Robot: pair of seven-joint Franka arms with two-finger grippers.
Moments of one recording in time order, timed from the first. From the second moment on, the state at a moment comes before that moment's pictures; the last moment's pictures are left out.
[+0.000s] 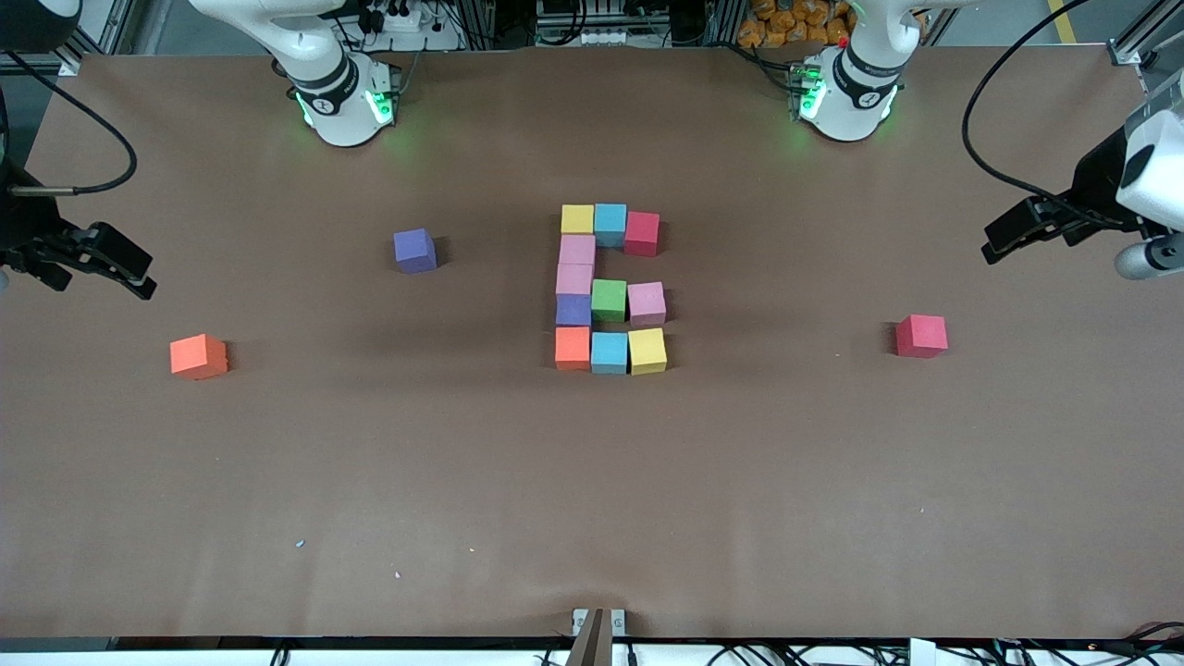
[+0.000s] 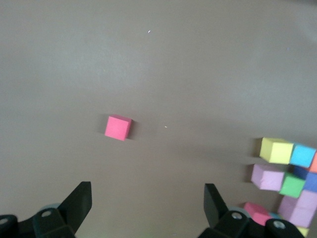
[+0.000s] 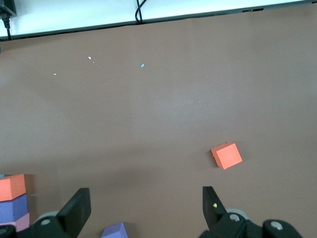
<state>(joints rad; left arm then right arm) -0.01 0.05 -0.12 -1.47 0.02 1.53 -0.28 0.07 0.05 -0.03 -1.49 -0.04 1.69 0.17</state>
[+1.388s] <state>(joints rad) -0.02 0.00 -0.14 -1.45 0.04 1.49 -0.20 0.02 0.06 -0.03 -1.48 -0.04 1.63 0.00</state>
